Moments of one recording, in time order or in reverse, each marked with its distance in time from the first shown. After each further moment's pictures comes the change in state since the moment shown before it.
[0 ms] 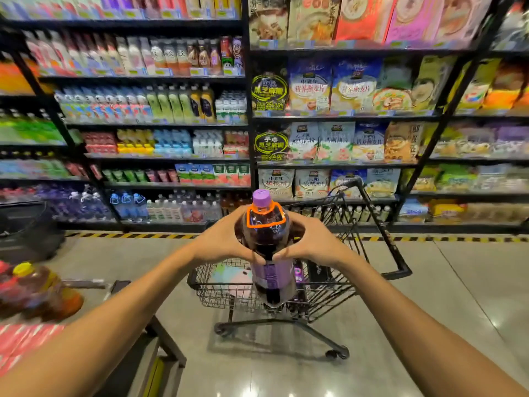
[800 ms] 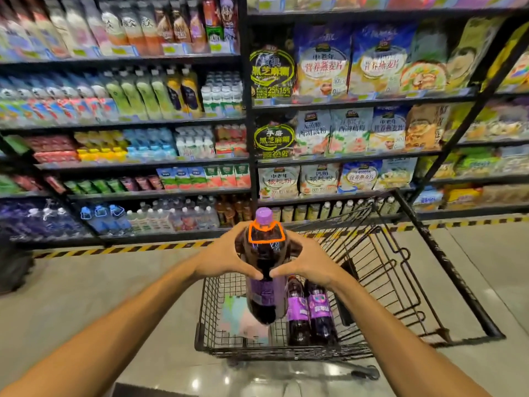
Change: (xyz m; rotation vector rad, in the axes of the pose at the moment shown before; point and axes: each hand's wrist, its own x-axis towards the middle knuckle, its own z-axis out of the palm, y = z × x) left_hand 0.198 -0.169 -0.146 -0.140 -0.189 -0.161; right_hand 0.264 0.090 0.035 0.150 0.053 0.242
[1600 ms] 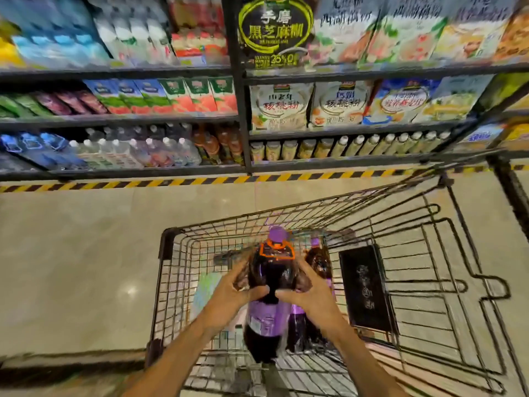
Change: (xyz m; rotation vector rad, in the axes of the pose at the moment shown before) left_hand 0.170 -0.235 0.106 -0.565 0.214 -0.398; right_hand 0.130 0.266 0.013 0.410 0.114 0.395
